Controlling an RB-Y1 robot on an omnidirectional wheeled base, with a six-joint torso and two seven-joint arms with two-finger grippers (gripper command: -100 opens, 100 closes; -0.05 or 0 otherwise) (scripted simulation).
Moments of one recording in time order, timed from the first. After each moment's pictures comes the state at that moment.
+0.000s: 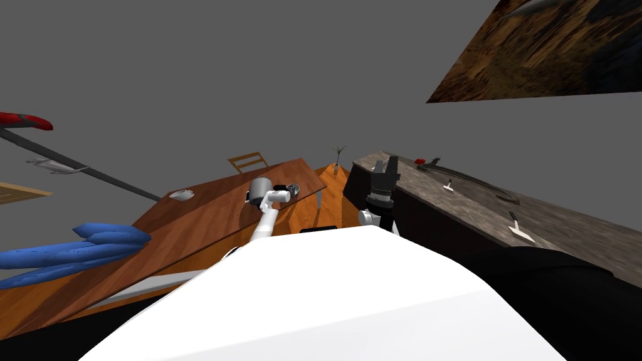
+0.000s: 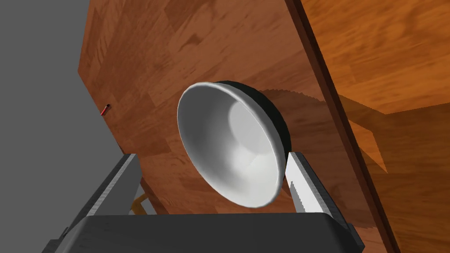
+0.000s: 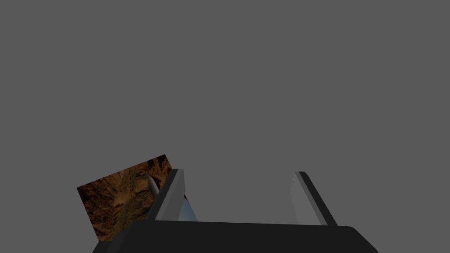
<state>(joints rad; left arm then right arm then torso) -0.20 0.16 -0.05 -1.56 0.14 0.99 -0.01 0.47 0.05 -0.05 -2.27 0.01 -0.64 0.14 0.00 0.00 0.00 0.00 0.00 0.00</state>
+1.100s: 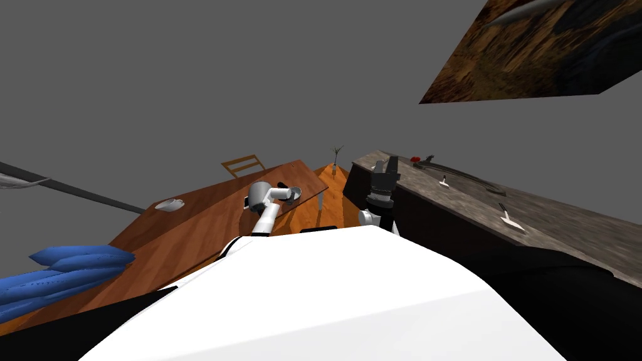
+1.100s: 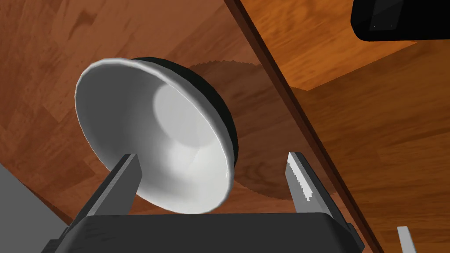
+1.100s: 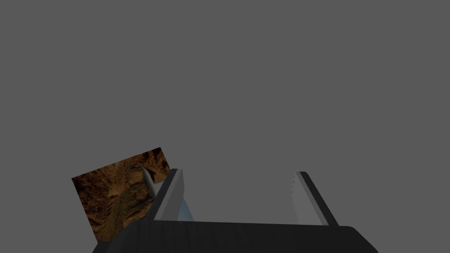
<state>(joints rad) -0.32 0.18 -0.03 -1.36 0.15 1.26 0.01 0.47 0.05 -0.05 -2.27 0.01 -0.64 0.14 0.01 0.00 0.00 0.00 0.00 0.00</state>
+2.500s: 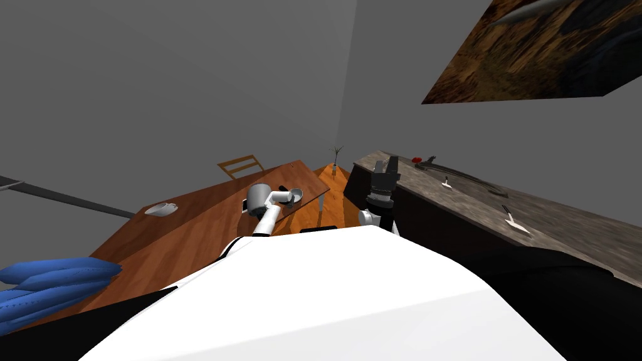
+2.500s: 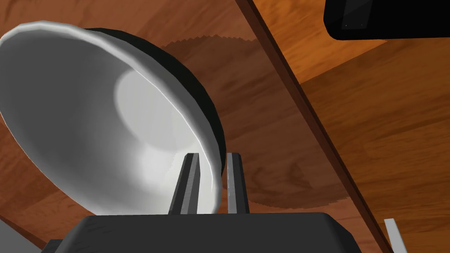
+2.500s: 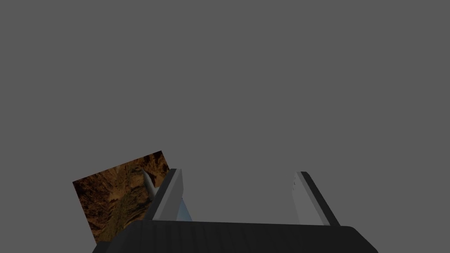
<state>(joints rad) -0.31 0.17 -0.04 -1.26 0.14 1.22 0.01 0.47 0.05 -0.05 -2.27 0.01 -0.64 0.14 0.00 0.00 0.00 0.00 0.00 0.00</state>
